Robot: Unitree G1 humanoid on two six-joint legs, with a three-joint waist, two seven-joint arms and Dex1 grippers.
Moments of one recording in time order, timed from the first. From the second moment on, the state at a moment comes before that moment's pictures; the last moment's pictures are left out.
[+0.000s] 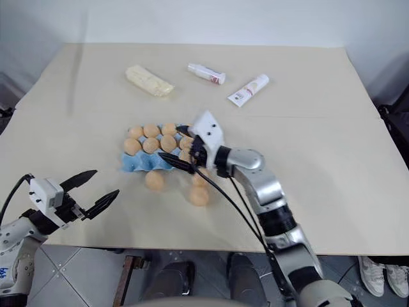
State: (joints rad) left arm 0.14 0.61 0.39 -0.07 -0.44 0.00 -0.83; right arm -0.56 -0.23 0.18 -0.06 0.29 0.37 0.78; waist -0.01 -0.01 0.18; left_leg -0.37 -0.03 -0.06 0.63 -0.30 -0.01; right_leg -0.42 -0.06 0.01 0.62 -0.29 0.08
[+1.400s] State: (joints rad) left arm 0.13 0.71 0.30 -0.11 -0.43 0.03 -1.02; right arm -0.19 -0.47 0.24 -0.37 0.32 0.61 0.76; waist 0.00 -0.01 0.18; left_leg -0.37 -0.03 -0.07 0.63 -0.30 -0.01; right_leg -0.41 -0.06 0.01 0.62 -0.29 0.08
